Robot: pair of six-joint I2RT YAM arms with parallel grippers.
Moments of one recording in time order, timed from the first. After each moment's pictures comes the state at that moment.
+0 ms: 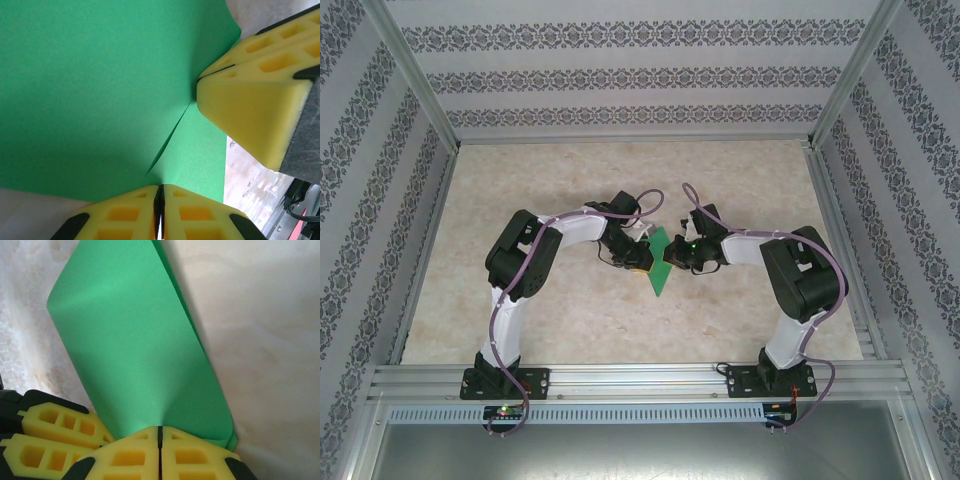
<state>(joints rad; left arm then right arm) -0.55 2.14 1.41 -0.62 0.67 -0.27 0.38 1.79 0.84 -0.08 -0.52 0.72</state>
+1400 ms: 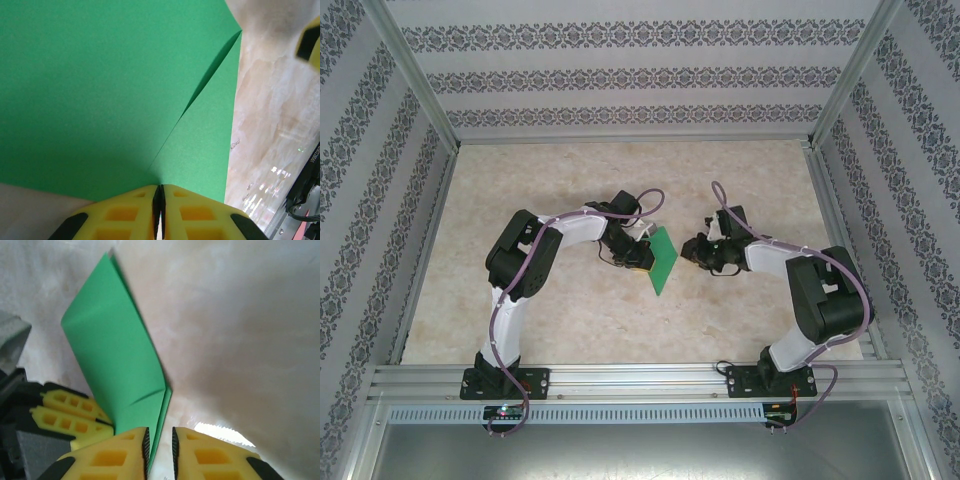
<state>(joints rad) -0.55 2.14 1.42 -0.60 0.66 -0.26 0.27 1.61 0.71 -0.08 -0.55 0.71</state>
